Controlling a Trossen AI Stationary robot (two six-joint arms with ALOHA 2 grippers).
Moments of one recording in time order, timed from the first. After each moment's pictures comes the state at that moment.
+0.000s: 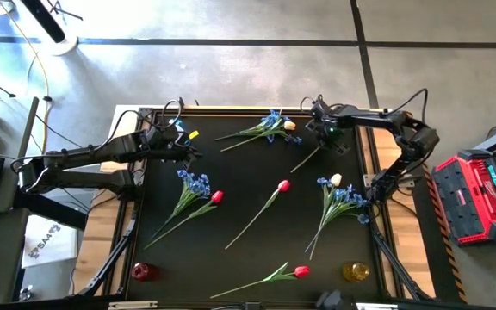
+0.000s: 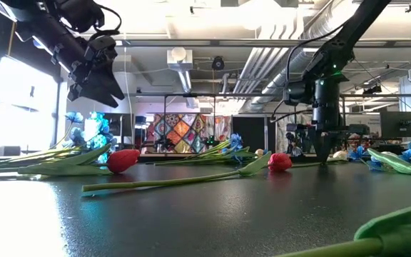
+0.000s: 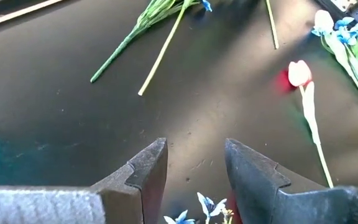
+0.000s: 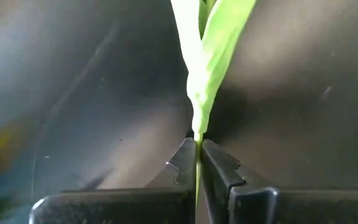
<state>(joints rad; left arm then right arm) 0.41 0.91 0.59 -0.43 0.01 -0.44 -0.84 1.63 0.88 -0.67 0.02 1.45</state>
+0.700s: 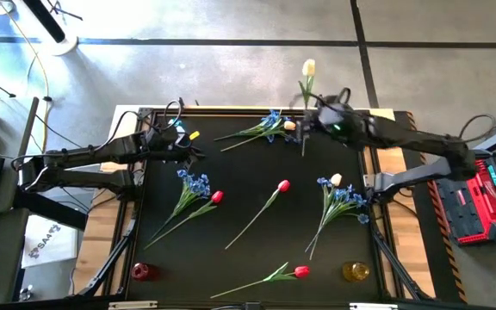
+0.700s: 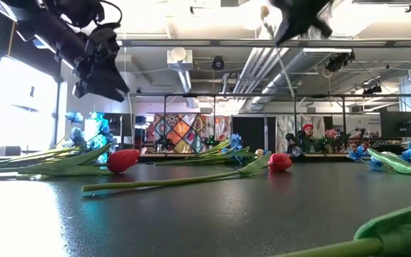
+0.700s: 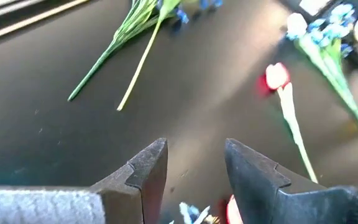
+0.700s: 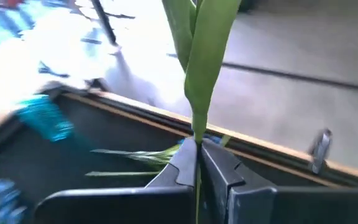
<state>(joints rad) 0.37 0.91 0.59 -0.35 0.02 -0.42 -0.21 1.15 1.19 -0.61 0.63 0.57</state>
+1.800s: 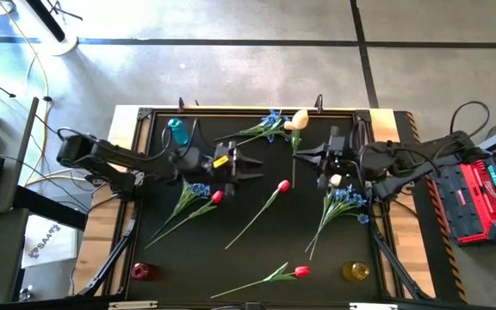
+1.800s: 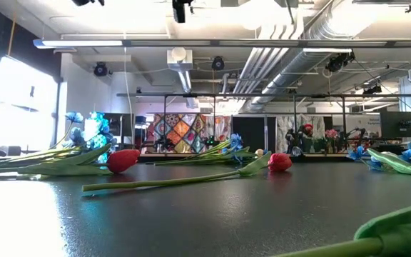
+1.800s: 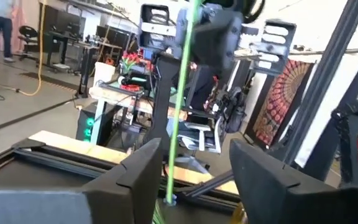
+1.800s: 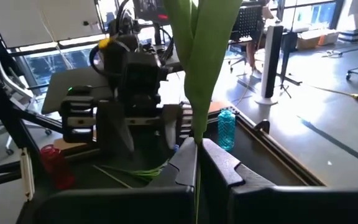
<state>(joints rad) -0.09 1.47 0.92 0.68 -0.13 -0.26 0.31 1.06 1.19 -0.31 0.58 0.20</state>
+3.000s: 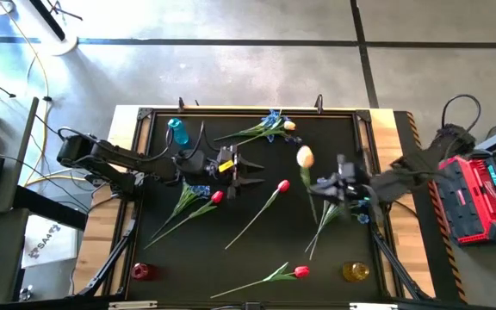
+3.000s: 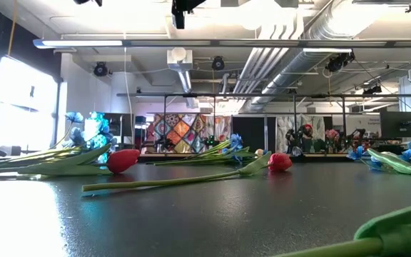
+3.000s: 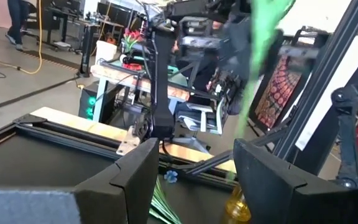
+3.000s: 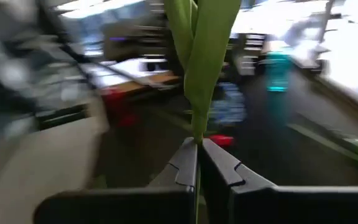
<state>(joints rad) -0.11 1.47 0.93 0.58 -0.13 -0.28 0.59 1.02 1.19 -0.56 0.56 0.48</state>
